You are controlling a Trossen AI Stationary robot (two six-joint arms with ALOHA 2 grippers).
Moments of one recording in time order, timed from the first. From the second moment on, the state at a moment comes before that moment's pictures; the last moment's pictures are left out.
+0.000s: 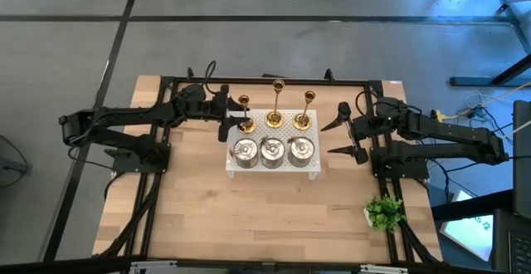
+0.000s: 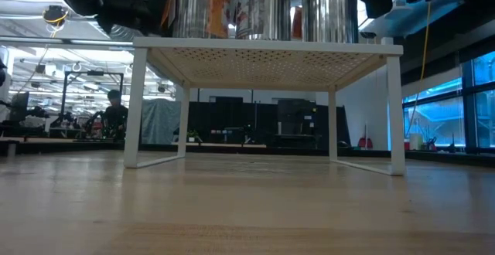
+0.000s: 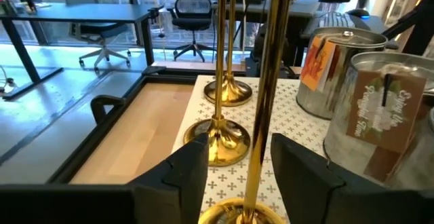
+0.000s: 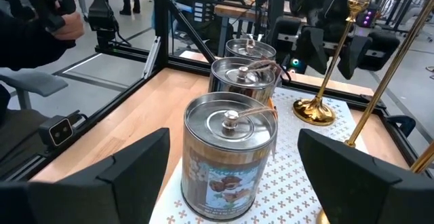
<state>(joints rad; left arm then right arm) 0.41 1.14 0.59 0.37 0.31 0.04 -0.18 0.67 0.60 -0.15 -0.45 -0.20</state>
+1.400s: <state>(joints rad) 0.15 0.75 0.59 -0.03 0.26 -0.17 -0.18 0.67 0.60 -0.13 -0.45 -0.06</state>
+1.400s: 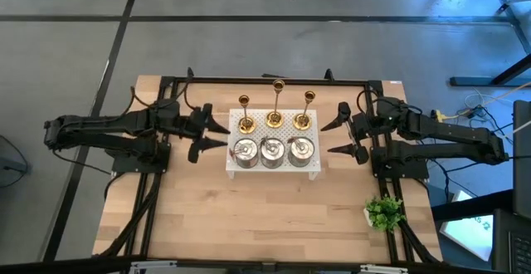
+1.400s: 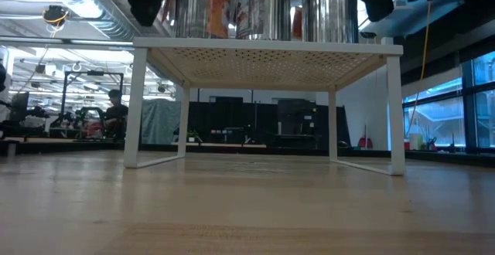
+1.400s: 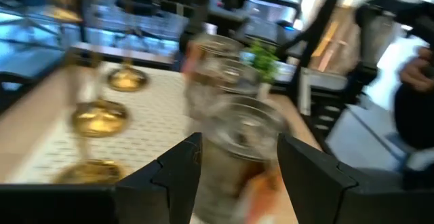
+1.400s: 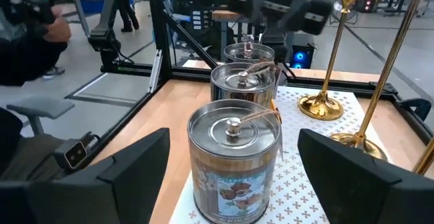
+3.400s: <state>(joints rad) -0.55 1.56 0.89 0.82 -0.19 0.02 0.20 0.86 0.60 0.34 -0.45 0.10</state>
